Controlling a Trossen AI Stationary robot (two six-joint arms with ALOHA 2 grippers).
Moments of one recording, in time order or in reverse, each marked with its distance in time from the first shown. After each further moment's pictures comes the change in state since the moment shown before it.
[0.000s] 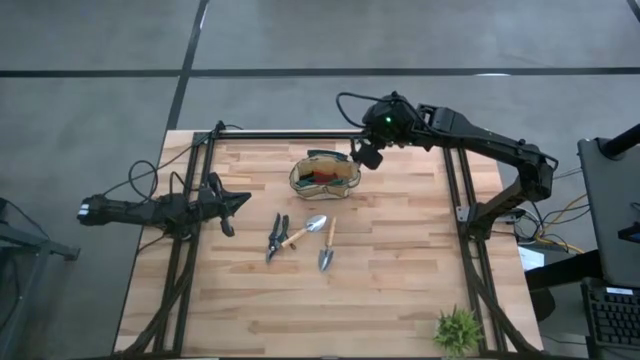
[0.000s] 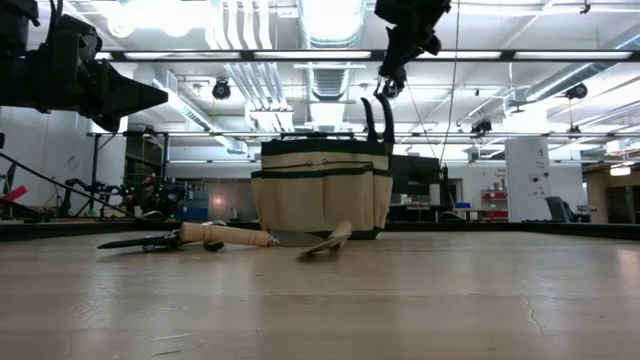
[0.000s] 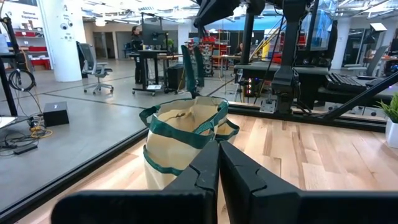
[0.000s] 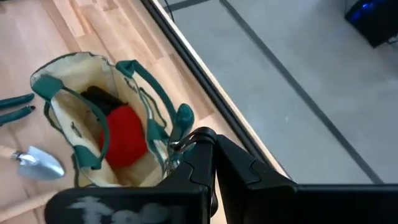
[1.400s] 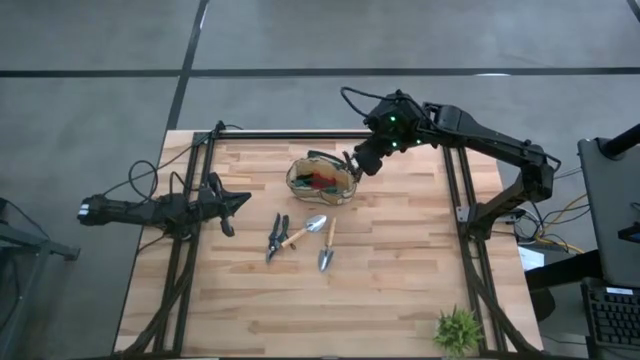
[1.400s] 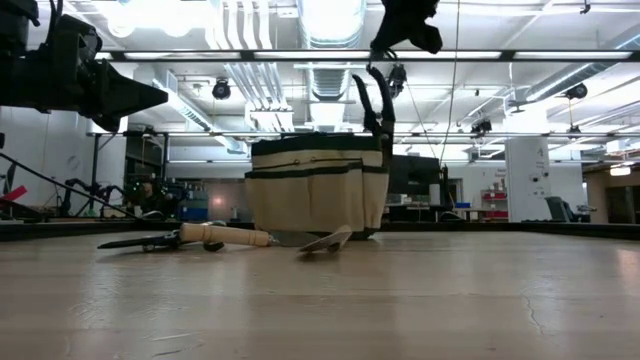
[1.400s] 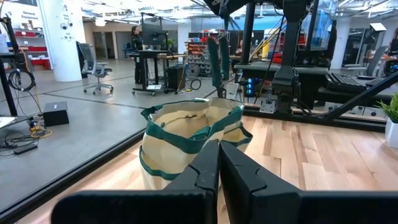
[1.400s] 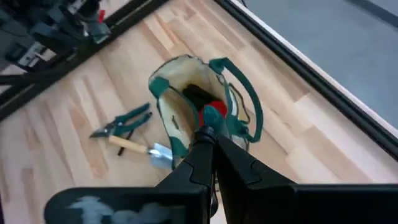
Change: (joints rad) left arm 0.000 0.000 0.000 0.000 0.000 0.000; right arm 0.022 -0.007 0.069 -0.056 -0.308 0.313
